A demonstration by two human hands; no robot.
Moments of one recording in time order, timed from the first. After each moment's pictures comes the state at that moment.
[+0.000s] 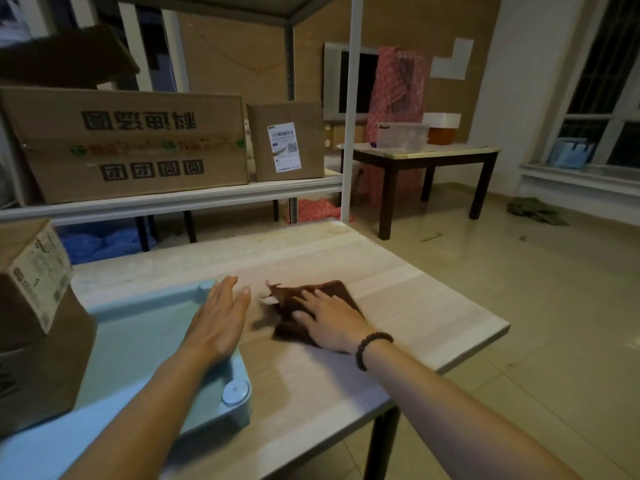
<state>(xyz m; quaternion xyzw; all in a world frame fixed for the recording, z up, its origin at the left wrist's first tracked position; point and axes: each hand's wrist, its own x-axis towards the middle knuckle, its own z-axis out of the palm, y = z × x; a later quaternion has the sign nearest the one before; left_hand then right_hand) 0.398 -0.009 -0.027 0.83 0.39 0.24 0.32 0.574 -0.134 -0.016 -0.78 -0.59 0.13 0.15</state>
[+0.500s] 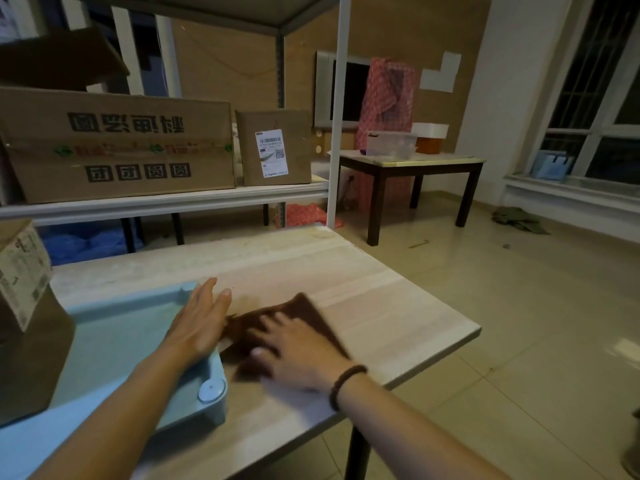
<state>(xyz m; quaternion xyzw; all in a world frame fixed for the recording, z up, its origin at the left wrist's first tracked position) 0.398 -0.003 -0.032 0.82 0.40 0.23 0.33 0.537 -0.165 -0.022 -0.72 -0.67 0.11 0.10</state>
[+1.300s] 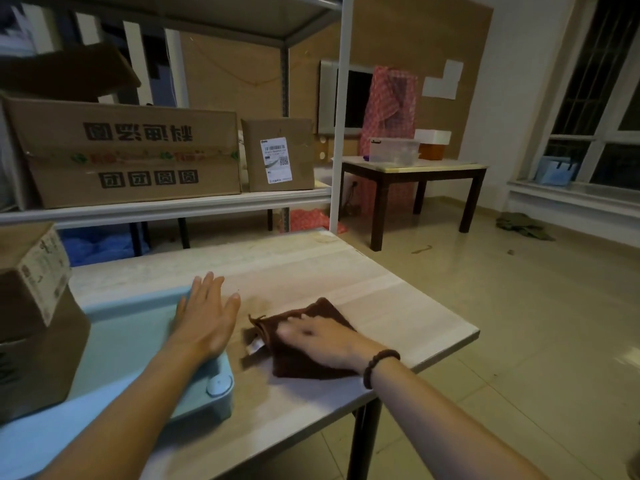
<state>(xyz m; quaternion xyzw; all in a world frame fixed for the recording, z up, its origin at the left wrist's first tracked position) 0.397 -0.019 -0.018 0.87 0.42 0.22 0.17 0.559 -0.193 0.006 -0.74 -0.57 0.28 0.22</state>
